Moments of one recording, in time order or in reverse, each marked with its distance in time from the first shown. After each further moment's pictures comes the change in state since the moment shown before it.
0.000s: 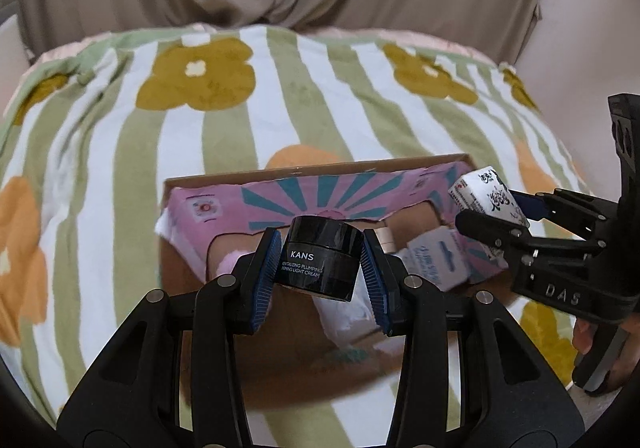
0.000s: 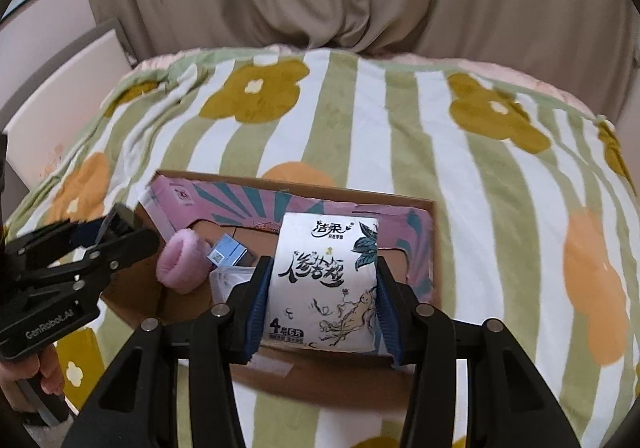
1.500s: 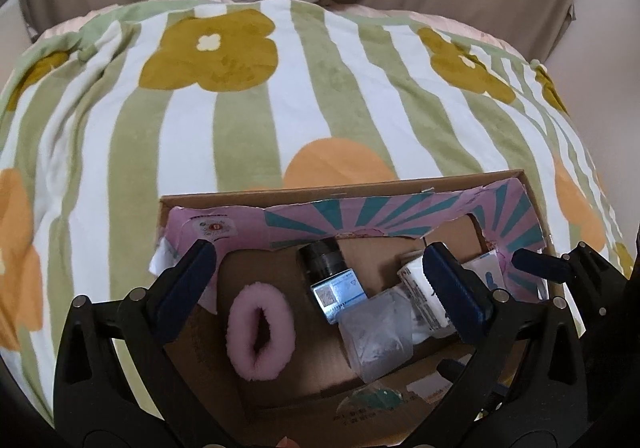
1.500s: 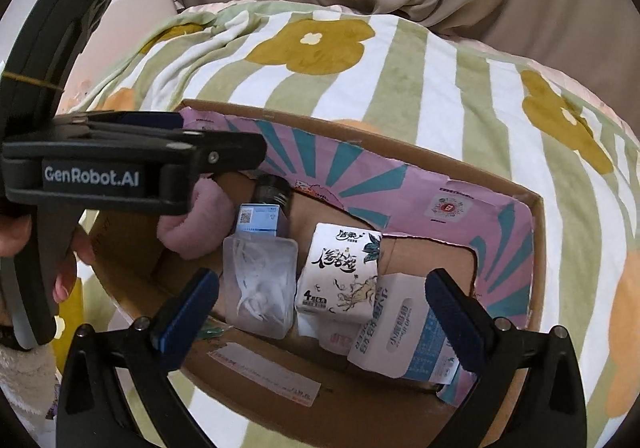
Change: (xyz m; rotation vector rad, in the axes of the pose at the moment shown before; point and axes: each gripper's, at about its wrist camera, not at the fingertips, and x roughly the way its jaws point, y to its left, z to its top) left arm 0.045 0.024 0.025 -0.051 0.059 0.056; right arm 0.057 0.031 -0.016 -0.164 0.078 0.111
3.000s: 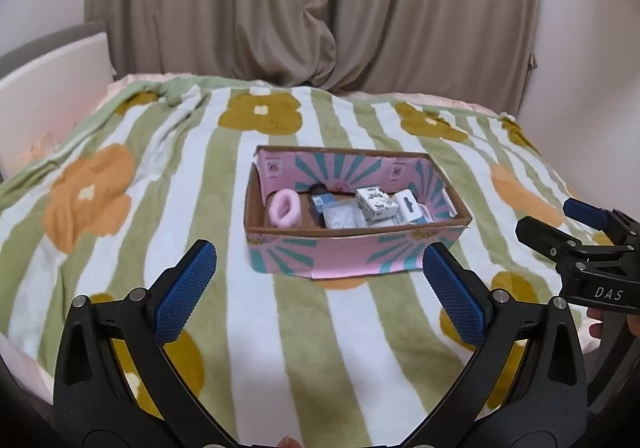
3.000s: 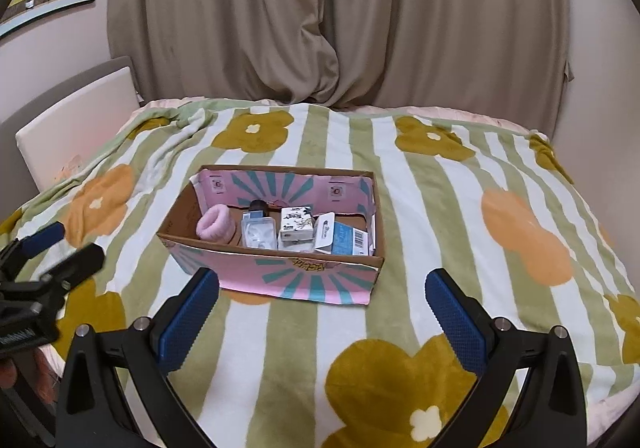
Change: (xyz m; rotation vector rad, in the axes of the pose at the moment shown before) left arm -0.229 -0.037 -0.202 -0.035 -0.365 0.064; right arm -0.203 0.053 -0.127 0.181 -0.323 -0.255
